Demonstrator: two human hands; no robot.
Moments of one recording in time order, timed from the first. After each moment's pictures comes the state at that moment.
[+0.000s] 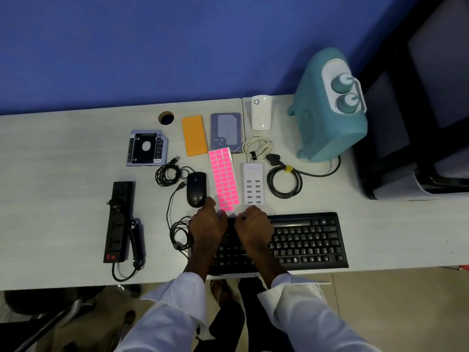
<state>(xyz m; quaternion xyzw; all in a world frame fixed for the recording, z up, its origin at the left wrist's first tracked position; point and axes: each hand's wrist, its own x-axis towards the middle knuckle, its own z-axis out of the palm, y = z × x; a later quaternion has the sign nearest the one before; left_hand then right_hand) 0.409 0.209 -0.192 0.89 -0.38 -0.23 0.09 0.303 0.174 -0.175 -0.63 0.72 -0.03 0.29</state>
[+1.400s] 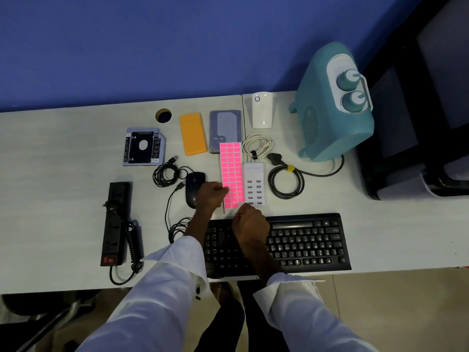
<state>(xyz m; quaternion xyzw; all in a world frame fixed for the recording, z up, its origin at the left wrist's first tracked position) 0.447 0.136 -0.216 0.81 -0.28 -0.45 0.26 0.309 0.166 -0.191 -0.69 0.66 0.01 0.29</state>
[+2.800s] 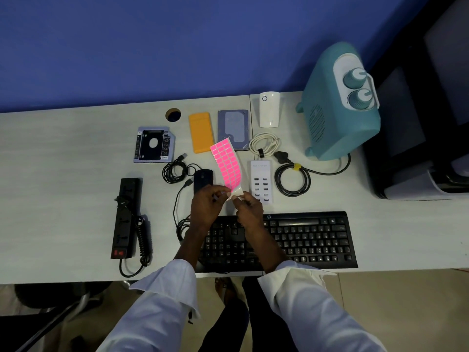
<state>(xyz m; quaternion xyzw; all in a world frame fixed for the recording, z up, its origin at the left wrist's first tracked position) 0.453 0.190 -0.191 0.76 -0.44 -0.31 0.36 0.330 0.155 -0.192 -0.33 0.62 -0.26 0.67</state>
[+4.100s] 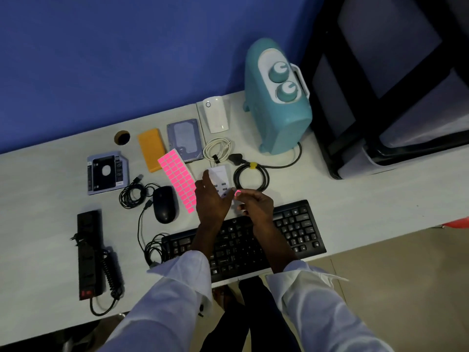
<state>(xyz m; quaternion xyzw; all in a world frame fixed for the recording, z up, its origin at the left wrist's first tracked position) 0.349 0.117 -0.204 0.82 -0.47 -0.23 0.25 0.227 0.106 -0.160 -0.15 0.63 -0.35 0.68</state>
